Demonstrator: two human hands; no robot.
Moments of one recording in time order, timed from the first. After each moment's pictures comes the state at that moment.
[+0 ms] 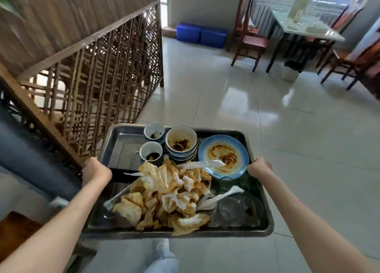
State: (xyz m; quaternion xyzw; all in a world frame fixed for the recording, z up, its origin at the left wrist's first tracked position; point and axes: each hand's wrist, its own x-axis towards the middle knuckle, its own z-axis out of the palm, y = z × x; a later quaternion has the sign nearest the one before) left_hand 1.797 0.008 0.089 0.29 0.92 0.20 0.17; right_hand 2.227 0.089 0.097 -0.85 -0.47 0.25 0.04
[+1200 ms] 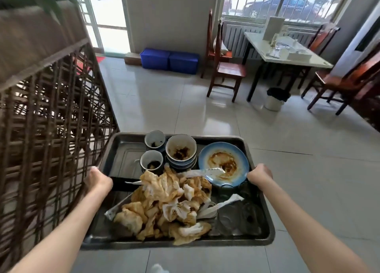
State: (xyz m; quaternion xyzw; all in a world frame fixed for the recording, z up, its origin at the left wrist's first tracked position) left_hand 1.953 0.821 0.098 0.34 0.88 0.27 0.19; right_hand 2.379 0.831 0.130 -0.87 -0.42 0.24 0.11
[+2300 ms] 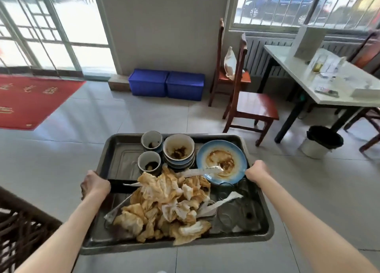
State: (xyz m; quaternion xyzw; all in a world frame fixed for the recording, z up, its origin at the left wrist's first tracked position) left_hand 1.892 1.769 0.104 0.34 0.89 0.24 0.20; right_hand 2.325 1.786 0.124 -0.86 -0.42 0.27 0.13
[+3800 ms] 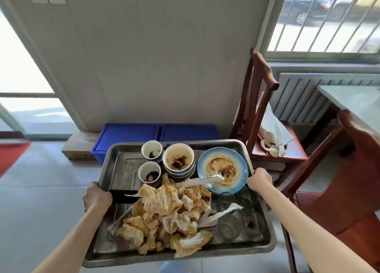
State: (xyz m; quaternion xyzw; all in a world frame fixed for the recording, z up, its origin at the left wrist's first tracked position) left_hand 1.881 2.988 0.077 0.36 0.87 0.23 0.23; right_hand 2.308 2.983 0.095 -0.89 -0.35 0.27 0.12
